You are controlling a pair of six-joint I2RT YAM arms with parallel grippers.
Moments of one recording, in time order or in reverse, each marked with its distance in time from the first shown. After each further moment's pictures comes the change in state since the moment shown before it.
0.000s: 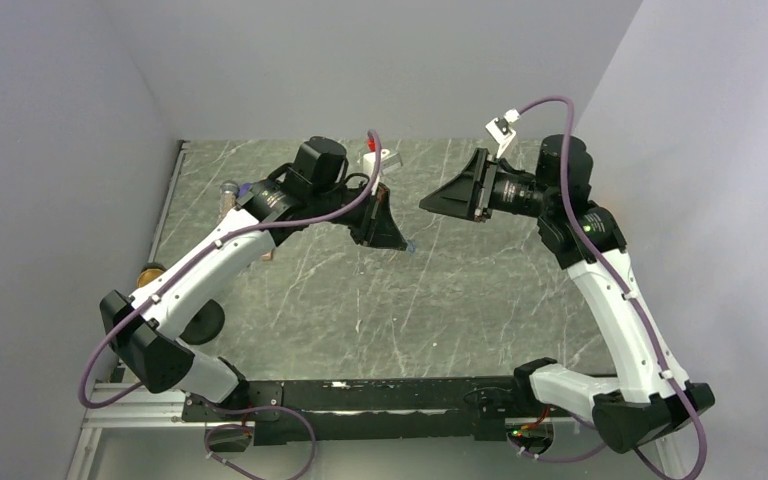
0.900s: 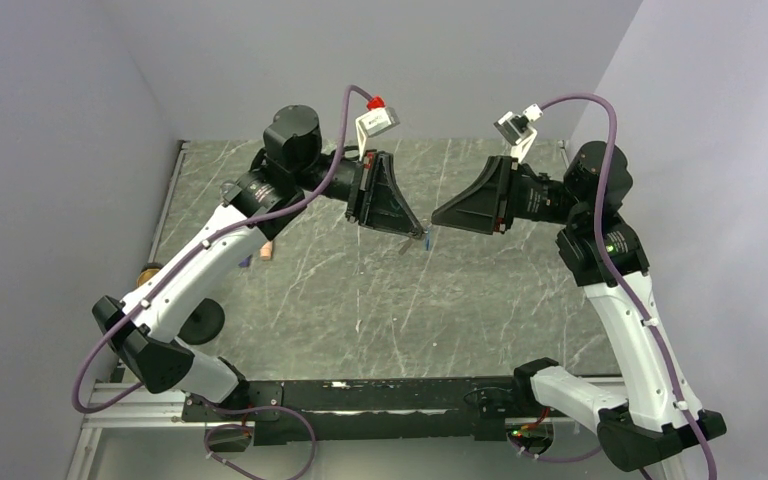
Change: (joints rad) left arm -0.001 -0.001 0.115 0.490 0.509 -0.489; right arm -0.001 -0.100 0.029 0.202 -0.256 0.085
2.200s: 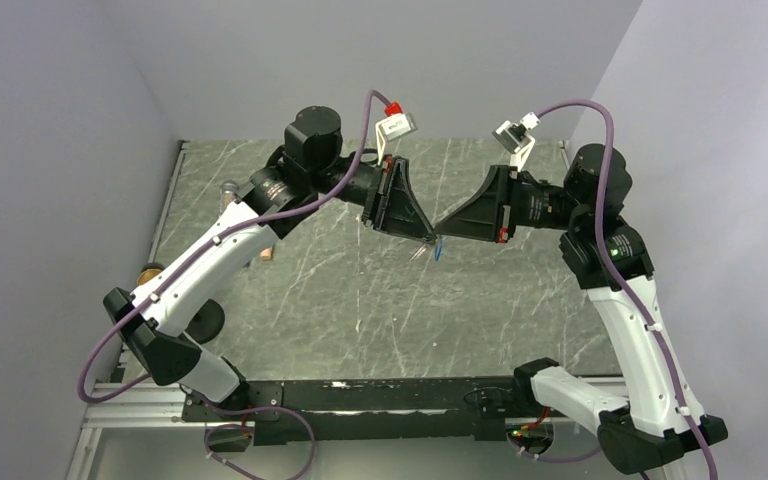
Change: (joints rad) left arm -0.056 0.054 0.084 -0.136 -0.065 0.064; right arm 0.000 -0.007 0.021 -0.137 -0.031 -0.081
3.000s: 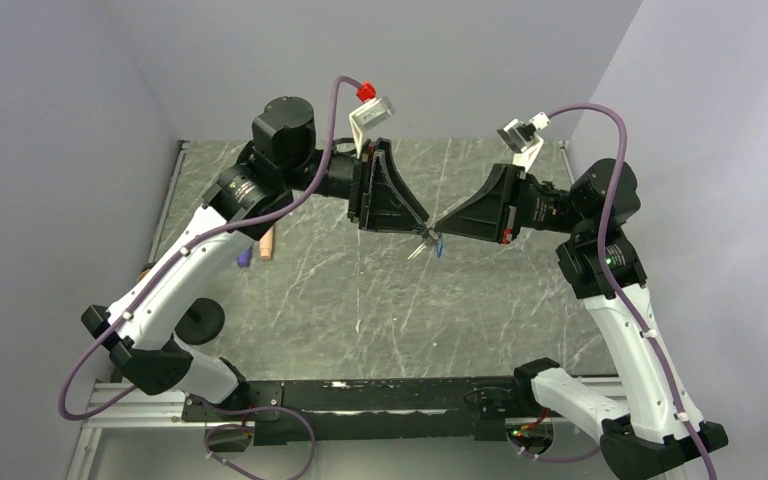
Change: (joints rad) left arm 0.006 -0.059 0.086 -0.105 -0.120 0.126; right arm 0.000 -0.059 -0.125 0.313 -0.013 0.220
